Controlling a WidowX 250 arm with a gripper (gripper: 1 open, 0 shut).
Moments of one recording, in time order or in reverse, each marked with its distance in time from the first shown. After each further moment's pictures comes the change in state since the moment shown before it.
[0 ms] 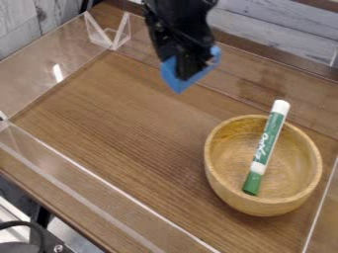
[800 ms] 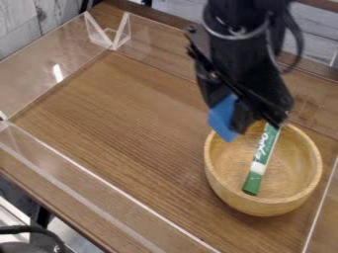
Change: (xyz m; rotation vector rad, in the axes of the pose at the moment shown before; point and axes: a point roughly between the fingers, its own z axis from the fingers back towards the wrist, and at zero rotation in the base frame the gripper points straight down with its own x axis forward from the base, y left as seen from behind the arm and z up) arm -0.010 -0.082 0.013 0.009 -0.038 0.037
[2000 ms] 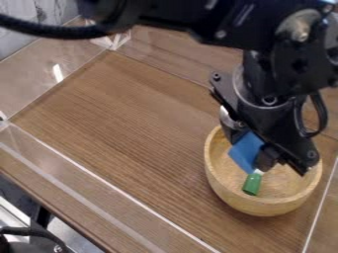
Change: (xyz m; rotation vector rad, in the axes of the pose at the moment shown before) arm -0.003 -0.026 -0.030 0.036 -0.041 0.032
